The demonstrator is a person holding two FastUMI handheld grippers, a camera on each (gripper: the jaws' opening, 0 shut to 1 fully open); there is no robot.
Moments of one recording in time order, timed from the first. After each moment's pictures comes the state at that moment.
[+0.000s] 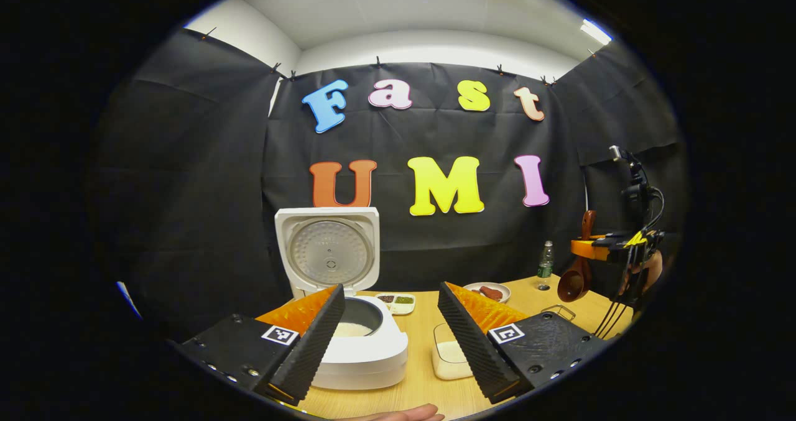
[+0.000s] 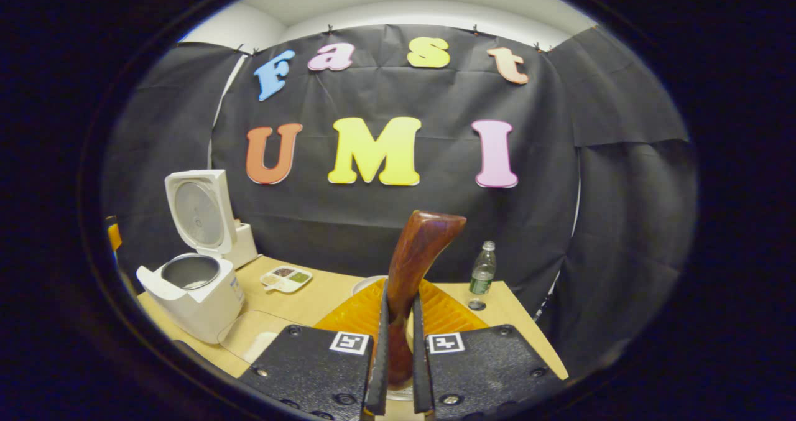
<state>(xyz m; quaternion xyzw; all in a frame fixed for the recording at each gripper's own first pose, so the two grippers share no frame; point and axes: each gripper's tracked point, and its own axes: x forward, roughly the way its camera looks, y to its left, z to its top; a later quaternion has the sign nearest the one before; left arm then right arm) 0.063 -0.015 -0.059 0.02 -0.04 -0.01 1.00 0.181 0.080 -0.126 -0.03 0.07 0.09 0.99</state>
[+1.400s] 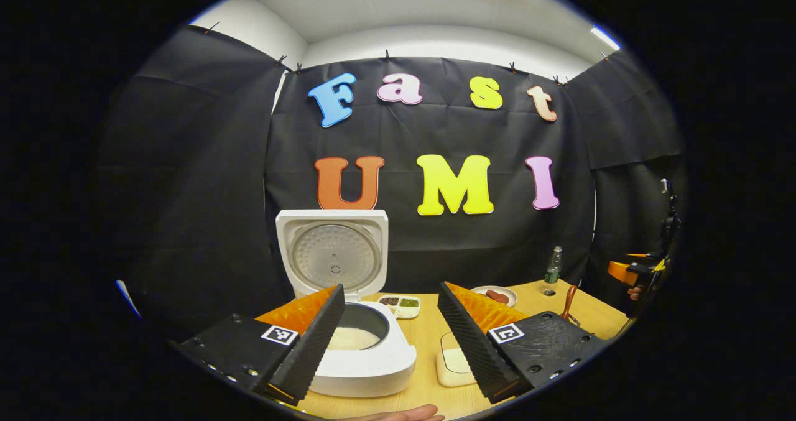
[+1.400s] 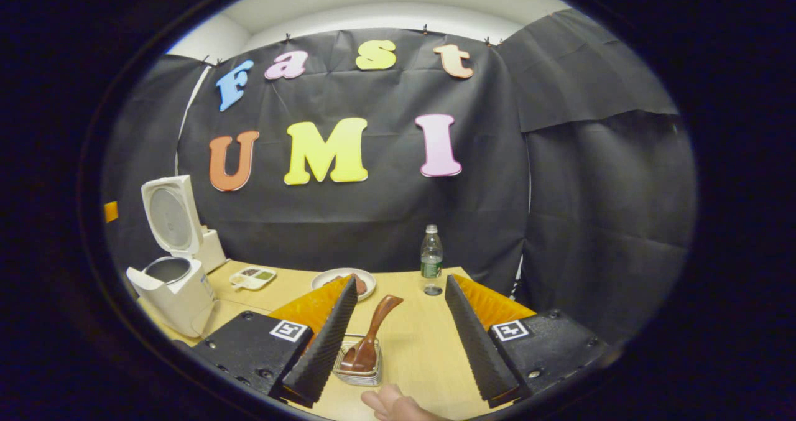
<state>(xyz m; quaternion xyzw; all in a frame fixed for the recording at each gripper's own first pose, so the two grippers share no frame) 0.091 0.023 -0.033 0.01 -0.03 0.02 1.00 0.123 -0.001 -0.129 0.01 0.04 0.03 1.00</state>
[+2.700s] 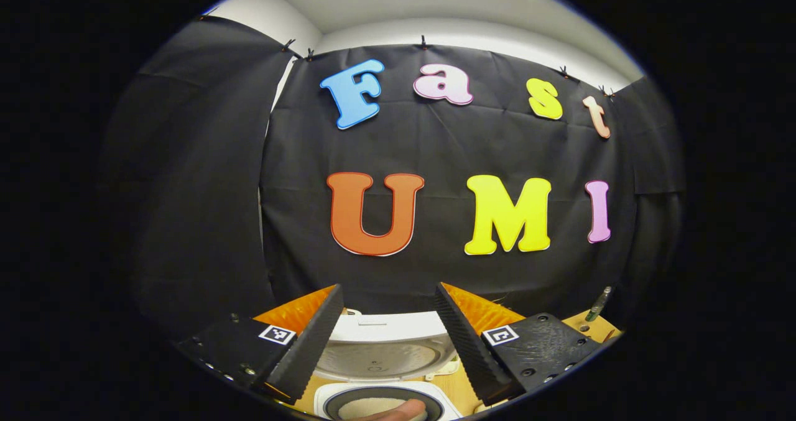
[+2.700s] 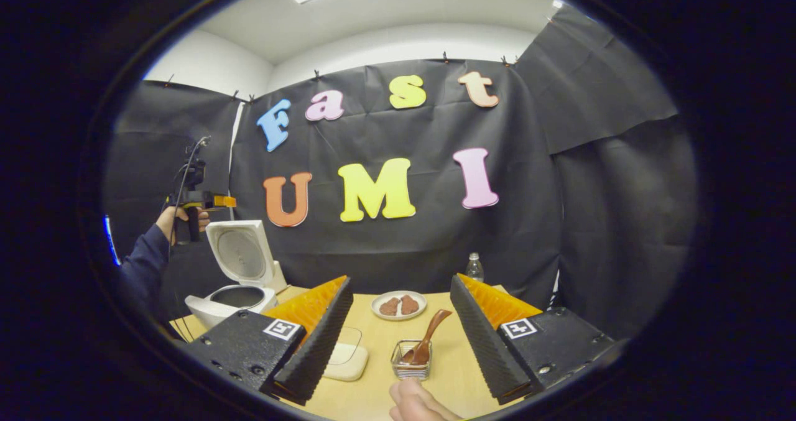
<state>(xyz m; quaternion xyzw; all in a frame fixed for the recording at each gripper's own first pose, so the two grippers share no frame) 0.311 0.131 0.057 -0.02 -0.01 0.04 1.00 0.045 0.033 -0.065 0.05 -0.02 0.12 0.99</state>
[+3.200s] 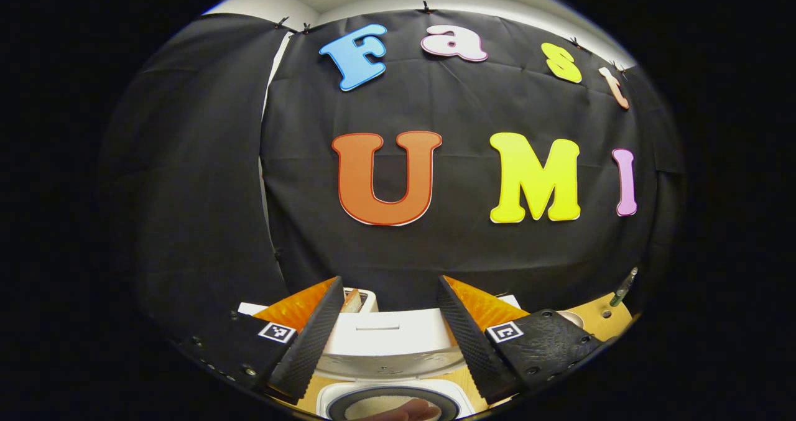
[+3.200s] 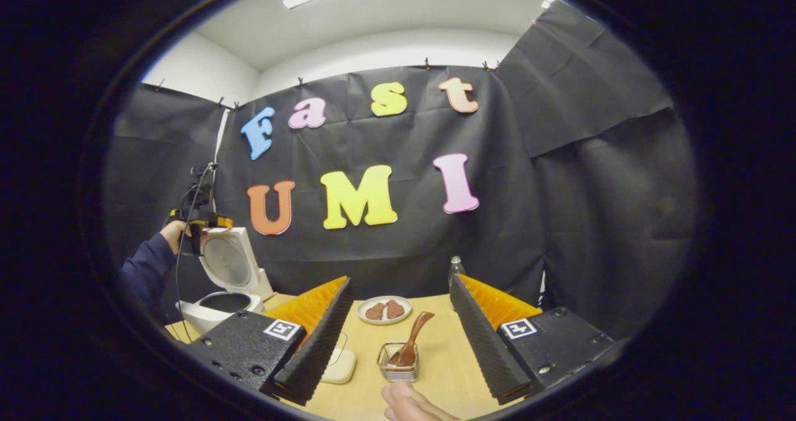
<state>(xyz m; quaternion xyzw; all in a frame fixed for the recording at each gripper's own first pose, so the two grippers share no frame) 0.345 0.142 0.018 0.00 0.06 0.08 1.00 0.044 0.018 -0.072 0.05 -0.02 0.09 0.99</state>
